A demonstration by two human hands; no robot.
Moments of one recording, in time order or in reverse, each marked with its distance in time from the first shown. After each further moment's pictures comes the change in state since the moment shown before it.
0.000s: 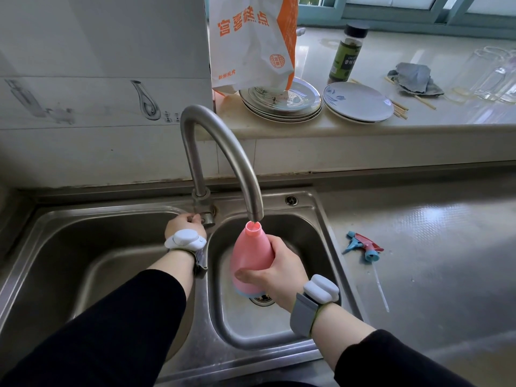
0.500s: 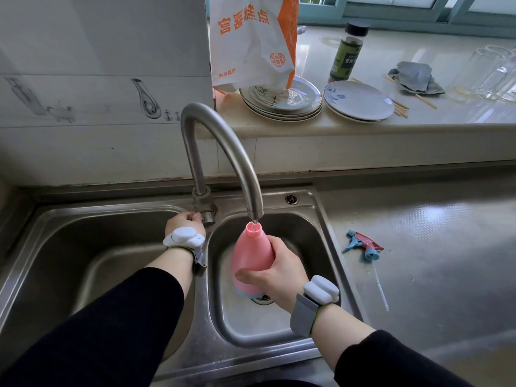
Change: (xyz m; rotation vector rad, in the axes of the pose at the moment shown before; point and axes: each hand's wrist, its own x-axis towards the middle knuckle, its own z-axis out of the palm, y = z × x) left_hand 0.007 -0.004 0.002 -0.030 -0.018 -0.018; right_hand -0.004 0.000 -0.001 0.014 -0.012 0.006
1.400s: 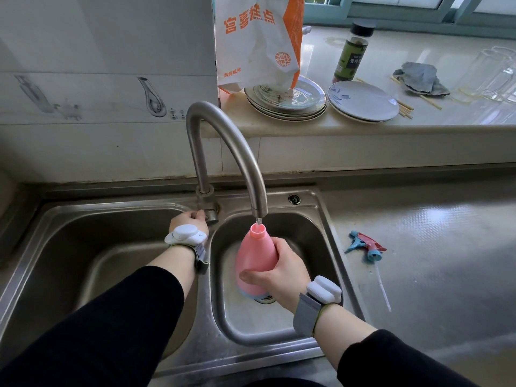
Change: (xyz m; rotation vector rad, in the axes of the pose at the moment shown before) left_hand 0.000 -0.002 -0.002 0.006 -0.029 0.008; right_hand -0.001 0.004 0.003 0.010 -0.003 0.016
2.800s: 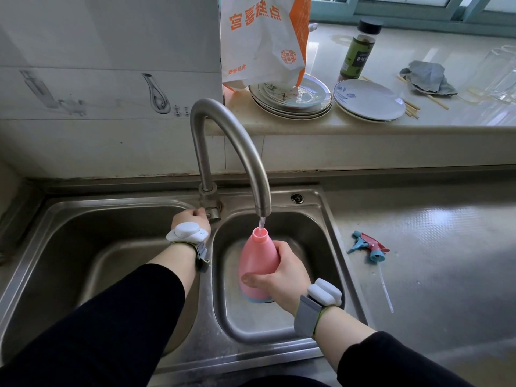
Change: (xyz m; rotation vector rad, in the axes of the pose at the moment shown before) left_hand -0.001 0.004 -0.004 0.092 -0.026 -0.002; right_hand 0.006 0.015 0.006 -0.011 -0.017 0.049
